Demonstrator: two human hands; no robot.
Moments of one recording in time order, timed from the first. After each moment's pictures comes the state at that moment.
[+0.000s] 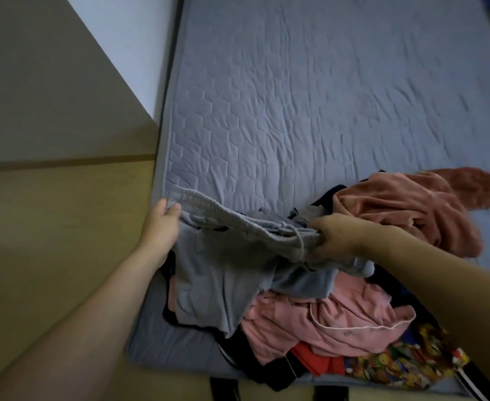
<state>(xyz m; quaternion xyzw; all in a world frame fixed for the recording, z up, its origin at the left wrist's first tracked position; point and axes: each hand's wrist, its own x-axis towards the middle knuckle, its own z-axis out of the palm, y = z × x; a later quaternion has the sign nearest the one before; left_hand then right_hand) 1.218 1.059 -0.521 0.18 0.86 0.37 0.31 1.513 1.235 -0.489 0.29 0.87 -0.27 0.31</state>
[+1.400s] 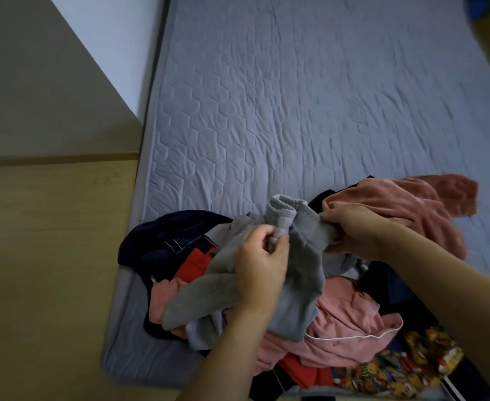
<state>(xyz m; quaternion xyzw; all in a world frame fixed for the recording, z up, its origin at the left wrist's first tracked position) 1.413 1.104 -0.510 0.29 0.78 0.48 0.27 1.524 1.256 -0.491 0.59 0.41 -0.70 0.00</state>
